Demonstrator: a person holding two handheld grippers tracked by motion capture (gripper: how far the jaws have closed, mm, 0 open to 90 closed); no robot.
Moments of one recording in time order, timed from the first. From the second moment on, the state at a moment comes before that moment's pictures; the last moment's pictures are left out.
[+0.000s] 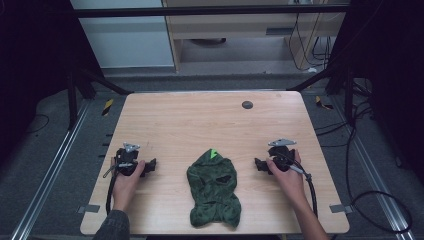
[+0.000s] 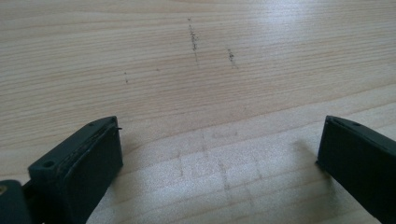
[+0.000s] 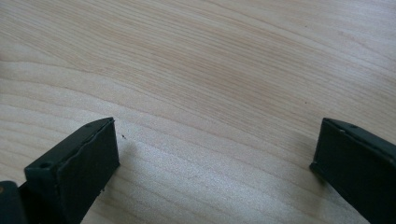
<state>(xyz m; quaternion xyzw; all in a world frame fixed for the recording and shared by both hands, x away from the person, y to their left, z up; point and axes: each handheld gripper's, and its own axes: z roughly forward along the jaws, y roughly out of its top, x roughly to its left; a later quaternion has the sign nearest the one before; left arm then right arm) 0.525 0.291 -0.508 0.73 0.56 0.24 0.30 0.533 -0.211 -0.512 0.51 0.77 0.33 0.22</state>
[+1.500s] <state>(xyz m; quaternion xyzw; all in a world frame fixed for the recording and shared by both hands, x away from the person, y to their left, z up) 0.539 0.173 -0.460 0.88 0.37 0.09 0.28 0.537 -0.118 -0.465 0.34 0.89 0.30 0.08</state>
